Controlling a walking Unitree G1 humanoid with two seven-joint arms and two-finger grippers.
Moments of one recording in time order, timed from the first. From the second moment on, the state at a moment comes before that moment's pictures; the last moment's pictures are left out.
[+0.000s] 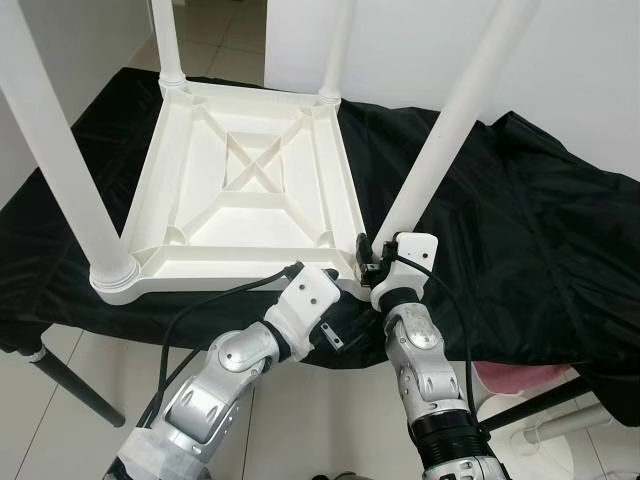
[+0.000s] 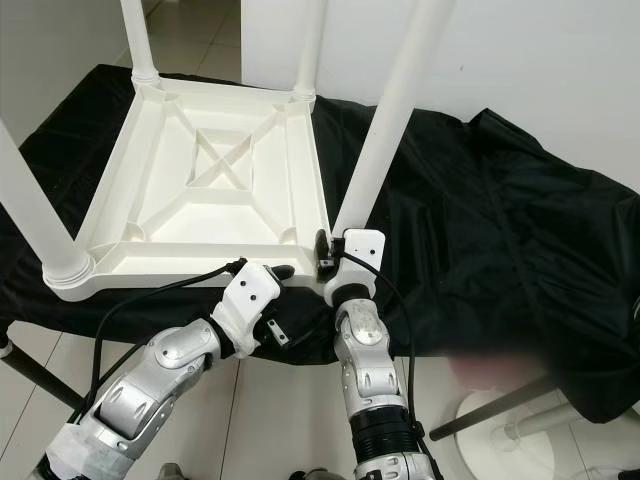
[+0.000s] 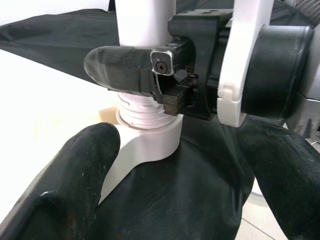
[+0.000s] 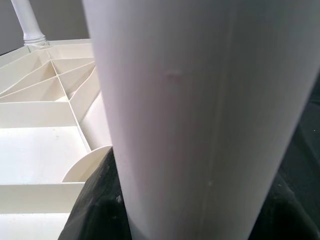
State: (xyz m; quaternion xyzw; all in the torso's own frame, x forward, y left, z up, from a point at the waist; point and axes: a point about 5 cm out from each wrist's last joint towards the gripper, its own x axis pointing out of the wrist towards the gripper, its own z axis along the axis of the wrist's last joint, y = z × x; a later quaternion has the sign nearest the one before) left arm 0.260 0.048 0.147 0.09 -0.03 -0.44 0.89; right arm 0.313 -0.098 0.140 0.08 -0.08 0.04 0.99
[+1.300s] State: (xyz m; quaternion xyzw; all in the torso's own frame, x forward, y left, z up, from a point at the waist) left arm 0.262 0.052 0.150 0.07 -0.05 -0.43 0.90; right arm 0.309 -0.143 0.139 0.02 -0.09 0.29 0.95
